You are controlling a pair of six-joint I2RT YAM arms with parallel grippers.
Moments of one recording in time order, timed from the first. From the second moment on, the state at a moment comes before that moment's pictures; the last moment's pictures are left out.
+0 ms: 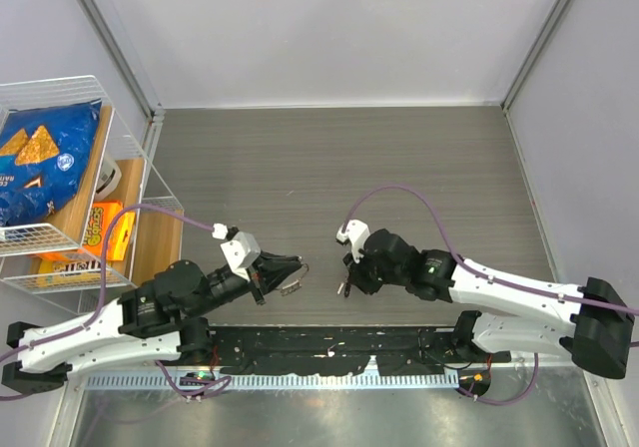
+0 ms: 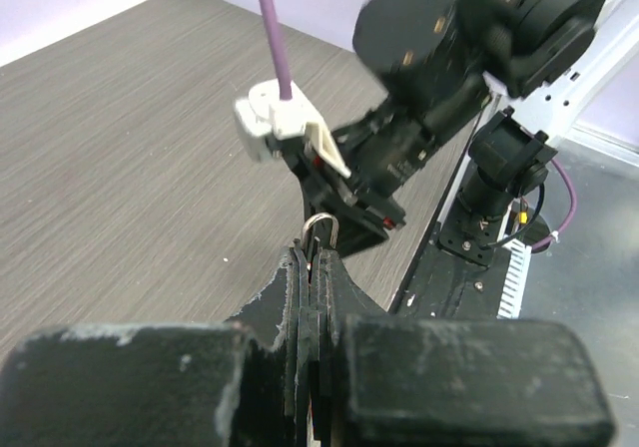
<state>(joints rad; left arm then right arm) -1.29 0.48 0.64 -0.18 -0.22 -0.13 1.04 1.06 0.67 -0.32 -0.01 0.15</state>
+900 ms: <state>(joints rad) -1.29 0.46 0.64 -0.20 -0.21 -0.13 0.98 1.04 0.60 -0.32 0.24 0.38</state>
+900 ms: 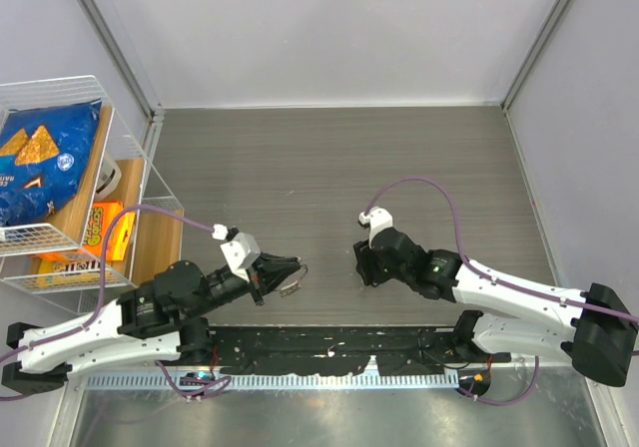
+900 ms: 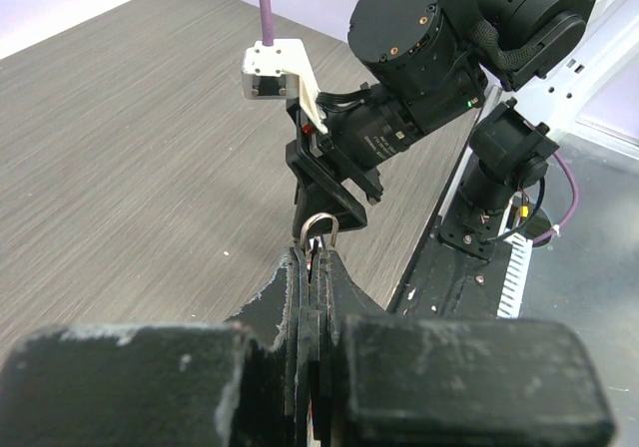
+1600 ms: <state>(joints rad) -1.29 0.50 0.64 -0.20 -0.21 -0.13 0.98 1.14 0.51 -0.34 0.21 0.50</state>
